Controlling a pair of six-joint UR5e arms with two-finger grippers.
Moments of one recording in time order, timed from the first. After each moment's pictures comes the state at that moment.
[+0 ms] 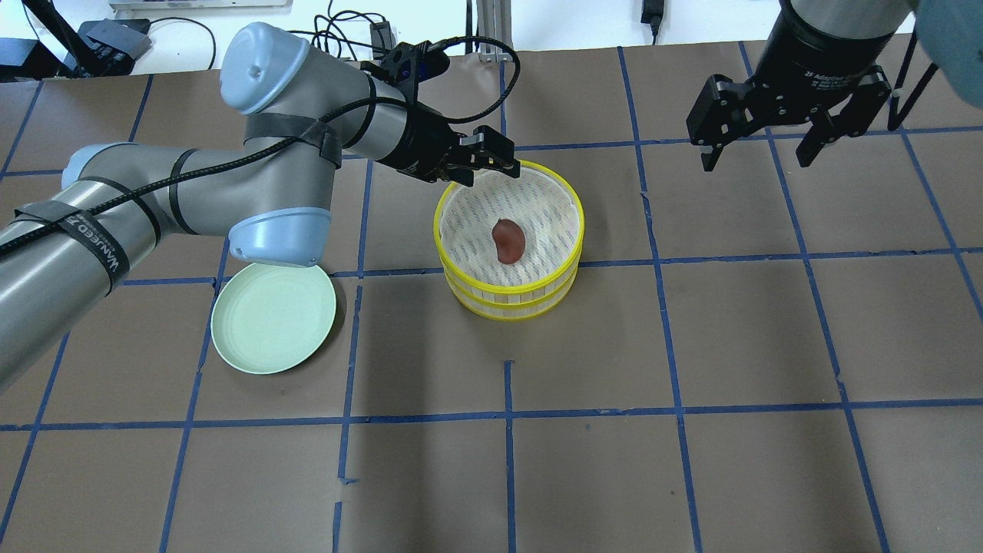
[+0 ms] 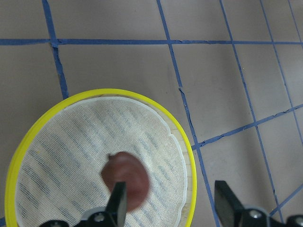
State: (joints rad) left arm -1.72 -1.81 -1.79 -0.78 0.98 -0.06; right arm 1.56 -1.58 1.51 -1.49 -1.59 -0.01
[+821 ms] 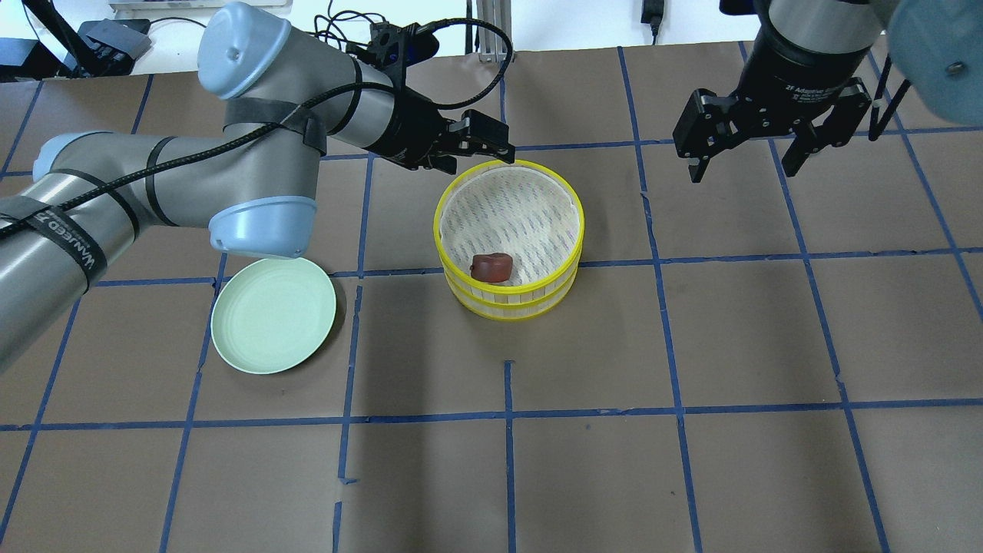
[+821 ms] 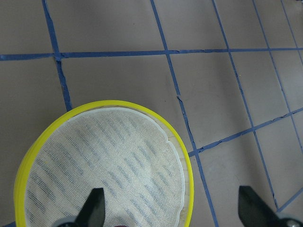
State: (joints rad) left arm -1.70 -1.77 -1.77 -0.85 1.01 -0.04; right arm 1.57 -1.57 1.53 -1.50 -1.59 -0.01
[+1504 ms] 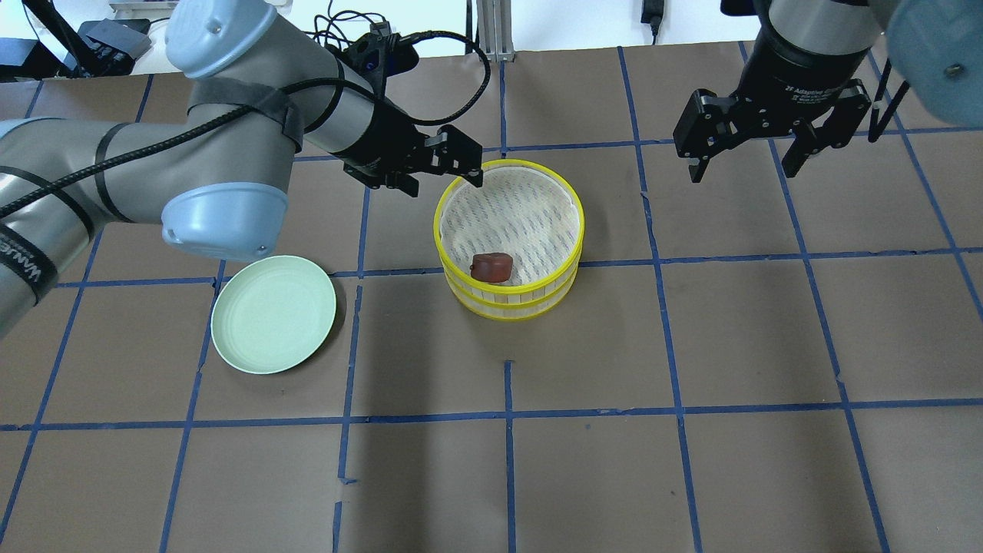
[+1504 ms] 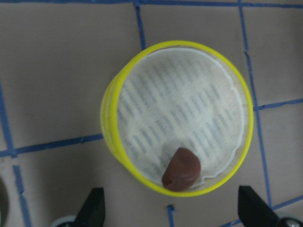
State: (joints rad) left arm -1.68 -1.63 -1.66 -1.35 1.38 -0.04; right arm 1.57 -1.57 1.53 -1.50 -1.58 0.00
